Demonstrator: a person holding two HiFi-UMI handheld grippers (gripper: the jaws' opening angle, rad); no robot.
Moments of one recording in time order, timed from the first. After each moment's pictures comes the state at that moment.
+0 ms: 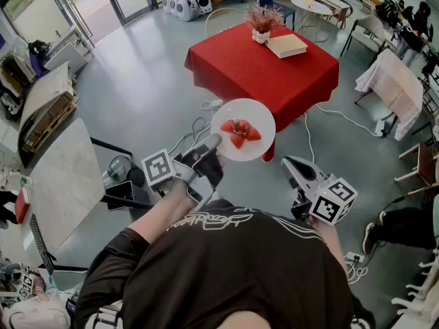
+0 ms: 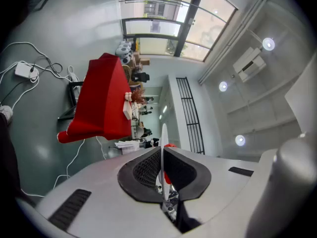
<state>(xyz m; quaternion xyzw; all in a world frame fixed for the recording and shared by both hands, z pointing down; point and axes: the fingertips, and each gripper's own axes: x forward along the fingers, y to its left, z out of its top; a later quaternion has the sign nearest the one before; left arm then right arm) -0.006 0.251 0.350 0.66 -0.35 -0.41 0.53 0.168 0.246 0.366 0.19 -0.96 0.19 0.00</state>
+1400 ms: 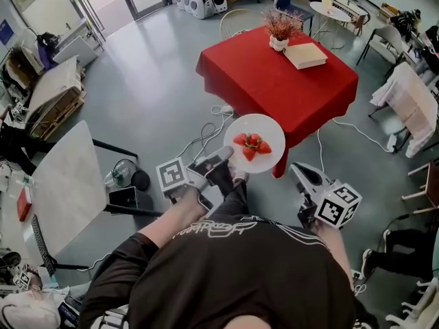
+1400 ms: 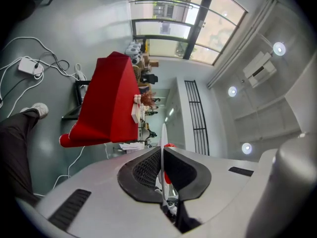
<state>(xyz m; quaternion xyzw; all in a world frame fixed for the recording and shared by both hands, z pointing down) -0.039 0.184 0.392 0.63 -0.35 -0.41 0.56 0.129 0.160 0.403 0.19 -0.95 0.23 0.04</state>
